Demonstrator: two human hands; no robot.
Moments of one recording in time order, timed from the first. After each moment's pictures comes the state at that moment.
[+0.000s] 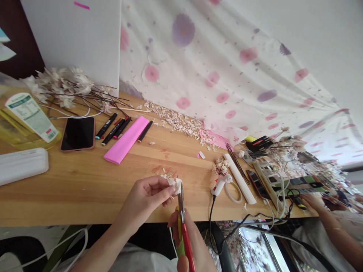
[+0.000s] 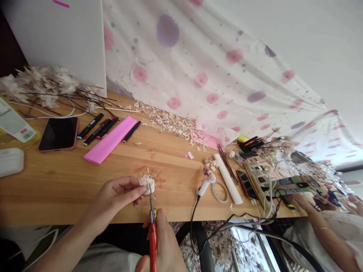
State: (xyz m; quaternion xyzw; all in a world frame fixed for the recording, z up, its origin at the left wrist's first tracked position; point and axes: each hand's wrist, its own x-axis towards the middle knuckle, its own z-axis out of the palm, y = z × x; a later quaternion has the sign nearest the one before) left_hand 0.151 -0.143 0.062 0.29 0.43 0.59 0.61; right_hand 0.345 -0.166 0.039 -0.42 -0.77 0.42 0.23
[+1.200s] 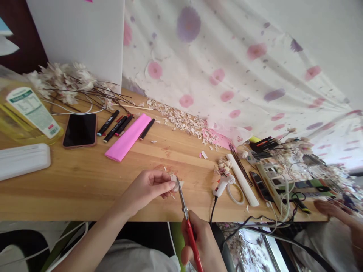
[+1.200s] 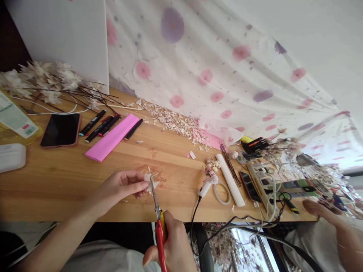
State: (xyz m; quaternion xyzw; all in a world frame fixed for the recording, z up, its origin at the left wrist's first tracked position) left_hand 0.136 -0.126 0.061 0.34 0.45 0.50 0.65; right_hand 0.352 -0.143 0.055 -0.52 -0.72 0.44 0.13
